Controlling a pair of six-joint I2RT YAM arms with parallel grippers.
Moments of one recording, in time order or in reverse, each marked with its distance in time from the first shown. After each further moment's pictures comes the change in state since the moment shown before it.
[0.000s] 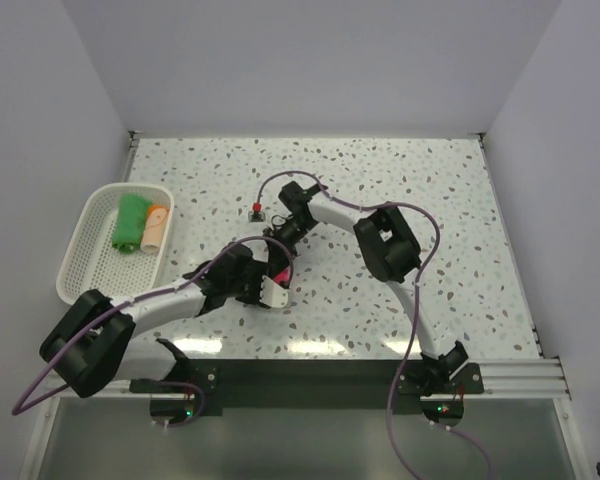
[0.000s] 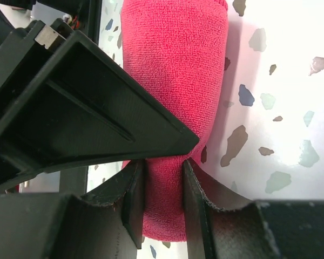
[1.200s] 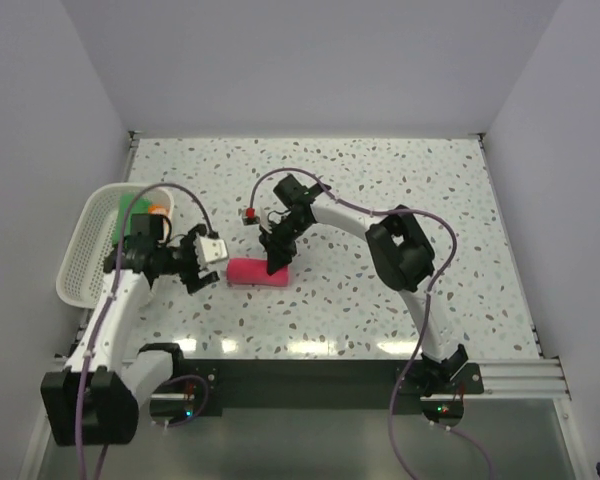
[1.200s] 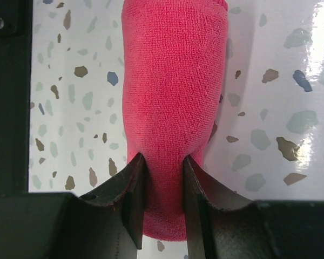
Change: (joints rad) left arm 0.747 -0.206 0.376 -0.820 0.599 0.017; right arm 0.042 -0.184 -0.128 0.144 0.278 -0.078
